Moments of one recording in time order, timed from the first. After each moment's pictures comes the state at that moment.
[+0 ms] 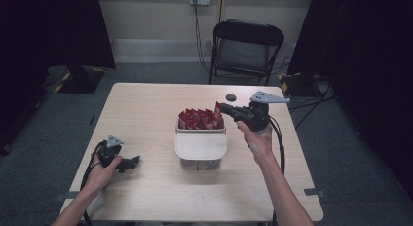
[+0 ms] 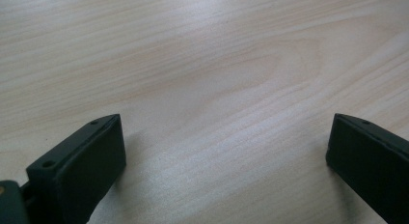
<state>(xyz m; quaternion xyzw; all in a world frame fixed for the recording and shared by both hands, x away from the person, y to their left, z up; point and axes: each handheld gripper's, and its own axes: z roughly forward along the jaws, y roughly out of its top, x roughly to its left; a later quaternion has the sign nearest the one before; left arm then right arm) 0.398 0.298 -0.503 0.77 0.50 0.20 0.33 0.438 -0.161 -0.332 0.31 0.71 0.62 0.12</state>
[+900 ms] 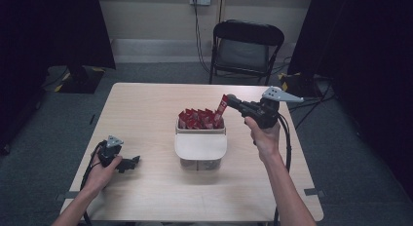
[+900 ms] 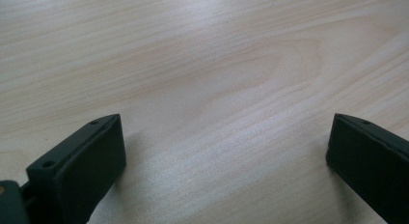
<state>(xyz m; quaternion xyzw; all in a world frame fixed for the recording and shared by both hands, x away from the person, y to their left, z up) 0.398 0.298 -0.503 0.77 0.50 0.20 0.33 0.429 -0.177 -0.312 0.31 0.68 0.65 0.14</state>
